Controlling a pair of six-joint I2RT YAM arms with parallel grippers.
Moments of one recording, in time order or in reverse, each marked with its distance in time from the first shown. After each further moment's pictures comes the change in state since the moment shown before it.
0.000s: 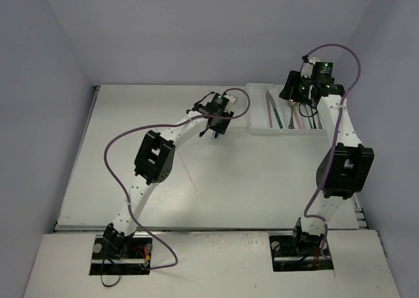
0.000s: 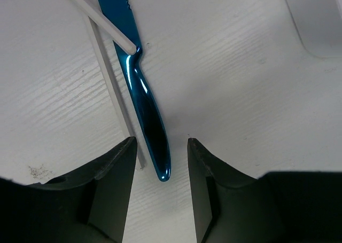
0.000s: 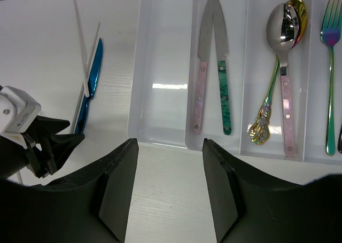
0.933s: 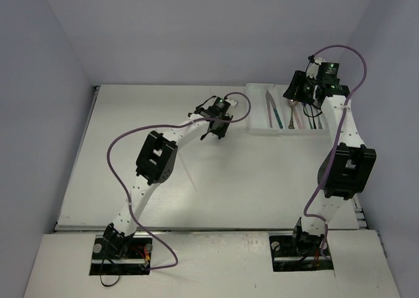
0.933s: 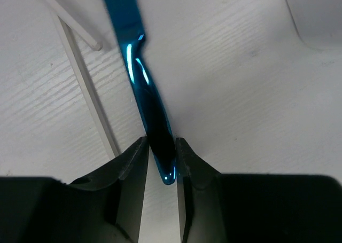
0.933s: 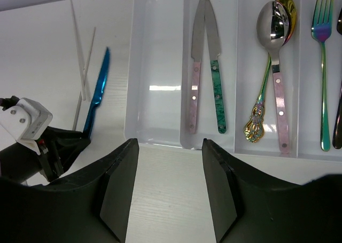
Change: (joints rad) left arm -0.012 0.019 -0.031 0.023 0.026 -0.032; right arm -0.039 0.000 0.000 0.000 -0.027 0.019
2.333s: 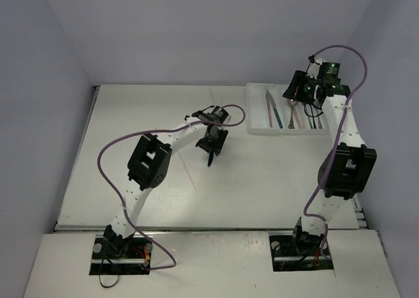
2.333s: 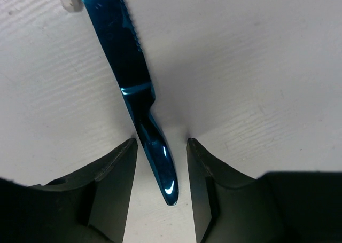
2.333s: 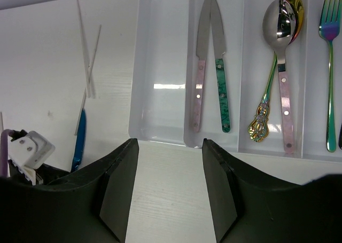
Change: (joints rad) left arm -0.030 -0.161 -0.203 -0.256 0.035 -0.166; right arm -0.007 0.000 0.000 -0.005 -0.032 0.001
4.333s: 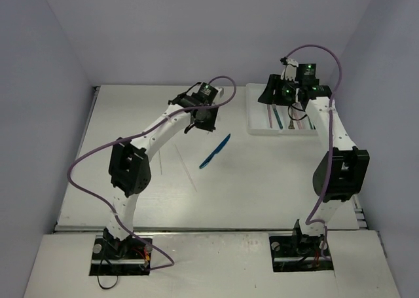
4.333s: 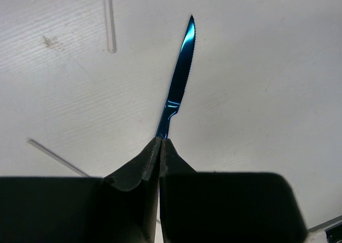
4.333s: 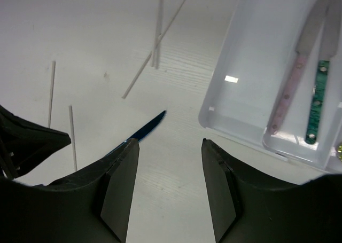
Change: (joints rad) left arm 0.045 -0.211 0.079 -0.052 -0.001 -0.027; right arm 0.153 -0.040 -0.030 -0.006 -0.113 -0.010
